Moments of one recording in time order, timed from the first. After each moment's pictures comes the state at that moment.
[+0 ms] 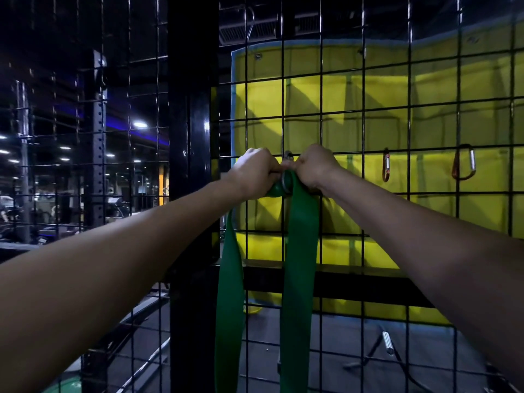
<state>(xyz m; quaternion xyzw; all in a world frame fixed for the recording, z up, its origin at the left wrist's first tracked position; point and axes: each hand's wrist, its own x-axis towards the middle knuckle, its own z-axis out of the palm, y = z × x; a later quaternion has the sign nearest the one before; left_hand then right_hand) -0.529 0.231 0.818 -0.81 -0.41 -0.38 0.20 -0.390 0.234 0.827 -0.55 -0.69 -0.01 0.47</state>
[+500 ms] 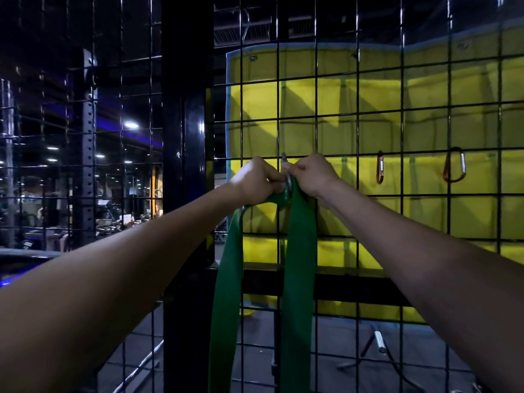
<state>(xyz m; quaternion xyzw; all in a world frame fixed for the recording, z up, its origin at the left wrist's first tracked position) -0.519 0.235 0.809 -0.82 -0.40 -0.41 0.00 -0.385 0.236 0.812 -0.50 -0.69 0.04 0.53</state>
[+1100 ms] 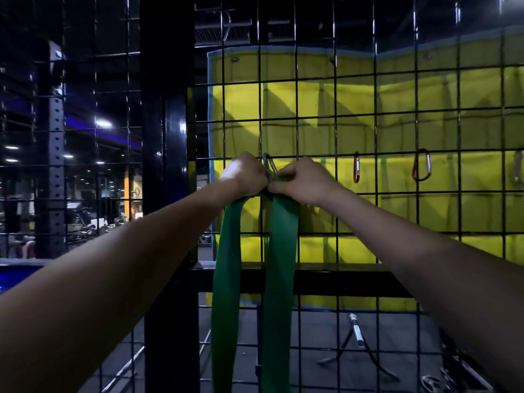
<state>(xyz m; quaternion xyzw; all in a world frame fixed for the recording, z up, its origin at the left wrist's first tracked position) -0.501 0.229 0.820 -0.76 -0.49 -0.42 0.01 -0.370 0.203 0.803 -0.52 -0.74 -0.04 0.43</state>
